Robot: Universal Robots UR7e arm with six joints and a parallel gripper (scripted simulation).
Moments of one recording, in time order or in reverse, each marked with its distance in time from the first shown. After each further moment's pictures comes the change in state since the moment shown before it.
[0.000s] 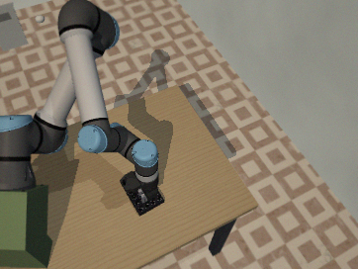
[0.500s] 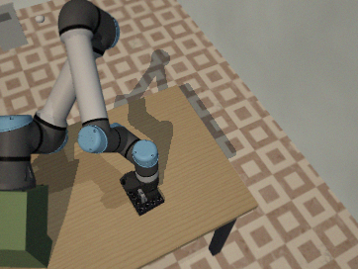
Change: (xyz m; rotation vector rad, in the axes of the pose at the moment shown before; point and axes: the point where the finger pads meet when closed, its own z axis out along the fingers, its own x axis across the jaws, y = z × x) arm 0.000 0.000 0.000 0.000 -0.001 0.045
